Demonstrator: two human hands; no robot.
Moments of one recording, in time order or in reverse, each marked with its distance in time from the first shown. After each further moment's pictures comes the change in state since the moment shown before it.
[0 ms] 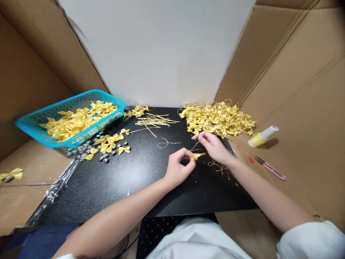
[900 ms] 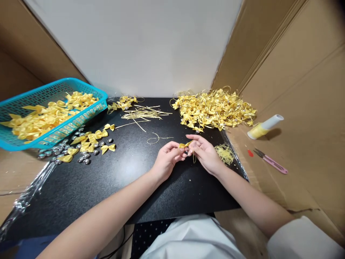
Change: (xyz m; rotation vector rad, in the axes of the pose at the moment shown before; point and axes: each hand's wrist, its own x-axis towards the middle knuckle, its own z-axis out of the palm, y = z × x) left_hand 0.014 -0.012 0.001 -0.734 0.073 -0.637; right_hand -0.033 0.017 0.030 0.615 0.029 0.184
